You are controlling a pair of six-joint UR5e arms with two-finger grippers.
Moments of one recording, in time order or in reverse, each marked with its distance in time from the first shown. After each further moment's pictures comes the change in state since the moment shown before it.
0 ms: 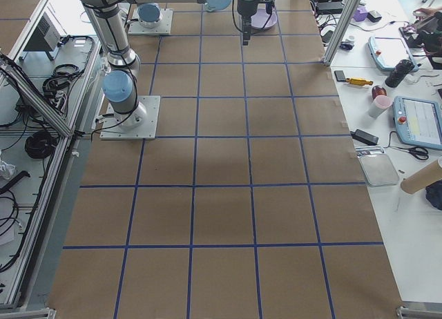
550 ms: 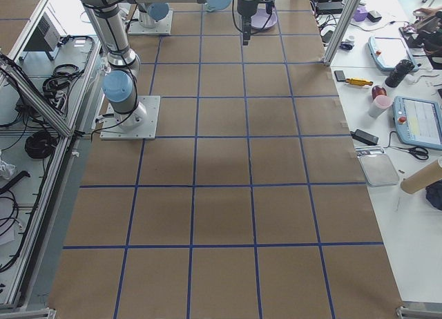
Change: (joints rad) left arm 0.314 -0.037 -0.085 0.000 -0.045 0.328; right arm 0.000 0.000 0.000 0.000 0.000 0.000
